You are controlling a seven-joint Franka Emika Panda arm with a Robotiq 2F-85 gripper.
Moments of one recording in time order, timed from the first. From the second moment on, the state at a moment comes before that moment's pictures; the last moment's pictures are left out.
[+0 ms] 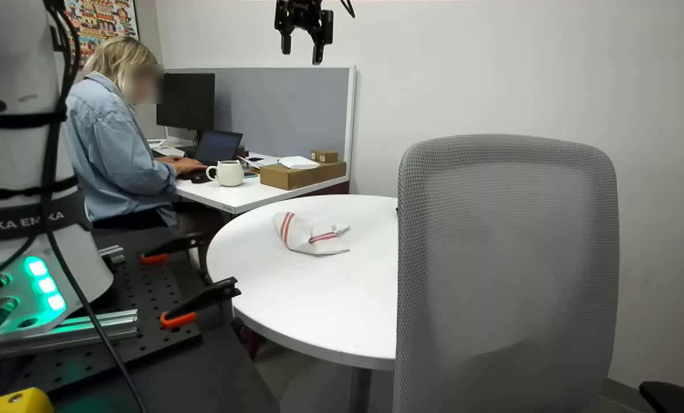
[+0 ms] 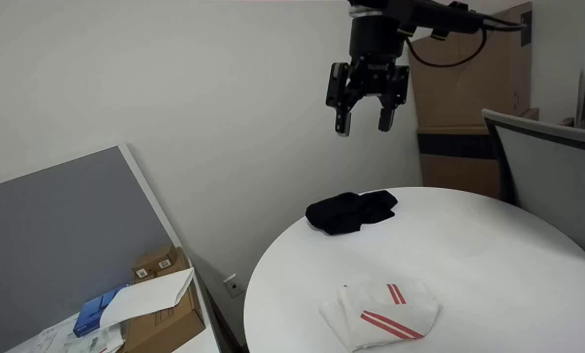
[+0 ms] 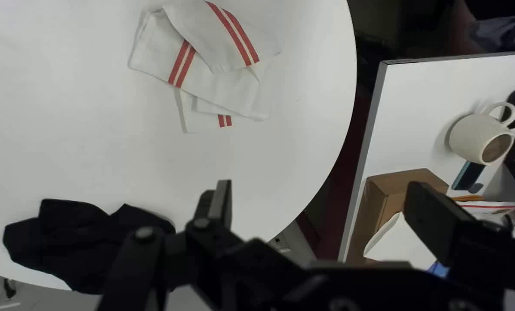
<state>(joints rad) 0.19 -0.35 -0.04 -2.27 0.28 2.09 -0.26</state>
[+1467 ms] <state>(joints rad) 0.18 -0.18 0.04 -2.37 0.19 2.11 -0.49</state>
